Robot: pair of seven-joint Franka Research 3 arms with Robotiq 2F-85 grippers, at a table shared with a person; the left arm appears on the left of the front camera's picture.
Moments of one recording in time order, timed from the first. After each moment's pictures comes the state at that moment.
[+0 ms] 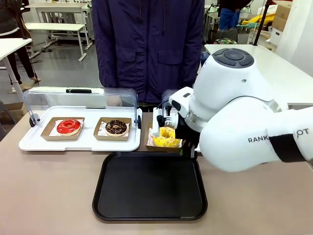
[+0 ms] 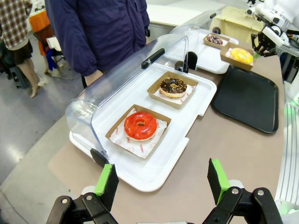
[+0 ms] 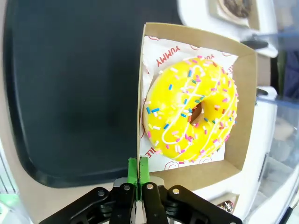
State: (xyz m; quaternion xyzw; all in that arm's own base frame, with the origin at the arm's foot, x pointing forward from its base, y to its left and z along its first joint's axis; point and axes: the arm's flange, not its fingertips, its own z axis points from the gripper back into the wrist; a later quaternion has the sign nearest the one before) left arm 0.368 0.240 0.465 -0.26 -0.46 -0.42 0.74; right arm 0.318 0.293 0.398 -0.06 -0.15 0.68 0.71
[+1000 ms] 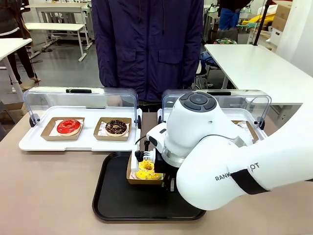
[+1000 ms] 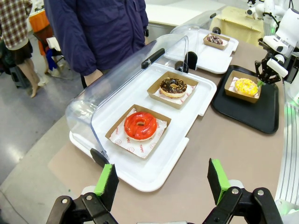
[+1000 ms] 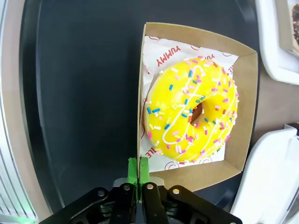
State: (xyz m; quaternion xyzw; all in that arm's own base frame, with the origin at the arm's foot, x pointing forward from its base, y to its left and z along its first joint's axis) left arm 0.368 0.240 0.465 -0.26 -0.46 -0.42 0.74; right arm 0.286 0.340 0.318 -0.02 -0.11 0.69 0.71
